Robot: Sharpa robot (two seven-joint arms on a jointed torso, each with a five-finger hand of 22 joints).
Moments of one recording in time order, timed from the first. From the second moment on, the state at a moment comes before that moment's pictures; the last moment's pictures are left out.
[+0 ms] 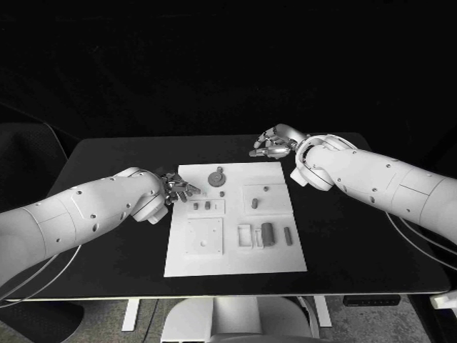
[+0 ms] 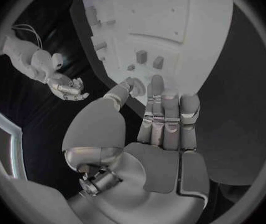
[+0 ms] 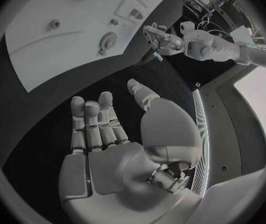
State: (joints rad) left arm 1.24 -0.51 -0.19 1.03 -0.76 -0.22 -0.34; left_hand 1.02 -0.14 0.35 -0.11 0.18 1.05 0.14 0.31 0.58 1.28 0.08 0.49 0.47 1.32 -0.04 0.81 1.29 0.14 0.96 -0.05 1.53 0.47; right arm 1.22 -0.52 0.01 0.95 -1.02 -0.24 0.04; right_hand 1.05 -0.12 0.41 -0.10 0.19 0.75 0.17 0.31 0.54 0.90 0.09 1.22 0.64 0.87 0.03 1.43 0.92 0.12 0.56 0.03 1.60 0.50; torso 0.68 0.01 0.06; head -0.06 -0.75
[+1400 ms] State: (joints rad) left arm 1.28 -0.44 -0.18 0.97 -1.03 -0.29 -0.02; left_hand 1.15 -0.14 0.38 -0.13 0.18 1.03 0.14 0.34 0.59 1.22 0.10 0.47 0.42 1.28 0.05 0.44 1.06 0.12 0.83 0.00 1.32 0.36; right arm 1.17 -0.61 0.01 1.02 -1.05 -0.26 0.06; right_hand 1.08 -0.11 0.43 -0.12 0.19 0.77 0.17 0.32 0.55 0.90 0.09 1.22 0.64 0.87 0.03 1.43 0.92 0.12 0.56 0.03 1.60 0.50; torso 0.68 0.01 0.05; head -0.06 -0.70
